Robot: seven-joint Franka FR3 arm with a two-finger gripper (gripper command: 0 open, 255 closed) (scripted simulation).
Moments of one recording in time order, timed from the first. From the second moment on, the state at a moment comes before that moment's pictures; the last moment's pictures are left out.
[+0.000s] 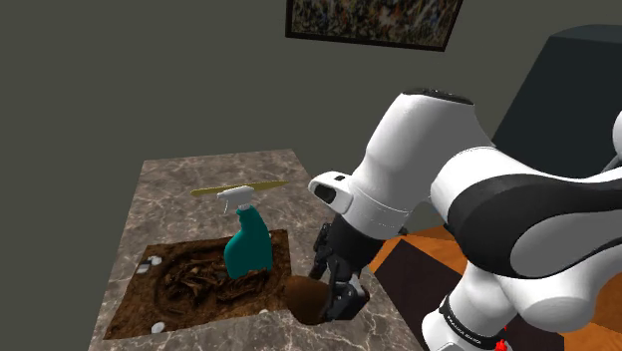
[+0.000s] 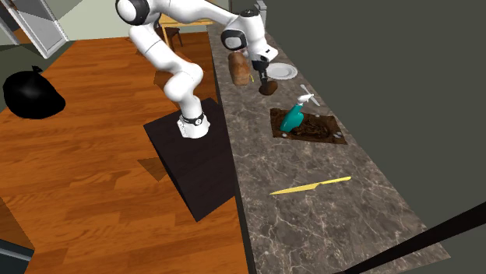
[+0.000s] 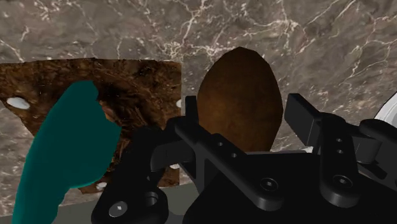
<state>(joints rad) 0.57 -0.71 0.31 -2.70 0.36 2.26 -0.29</state>
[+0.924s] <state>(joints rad) 0.57 -0.43 0.61 -2.49 0.34 2.39 0.02</state>
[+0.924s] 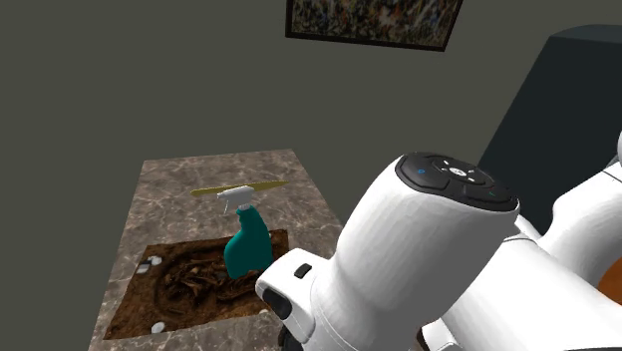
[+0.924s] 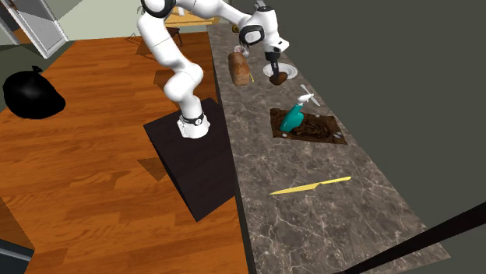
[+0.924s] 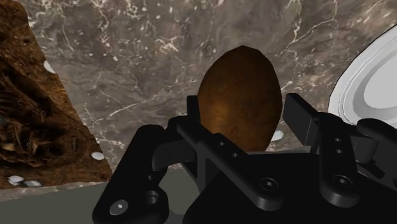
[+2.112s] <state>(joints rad) 0.52 -0.24 0.71 -2.60 0.29 2.69 0.07</state>
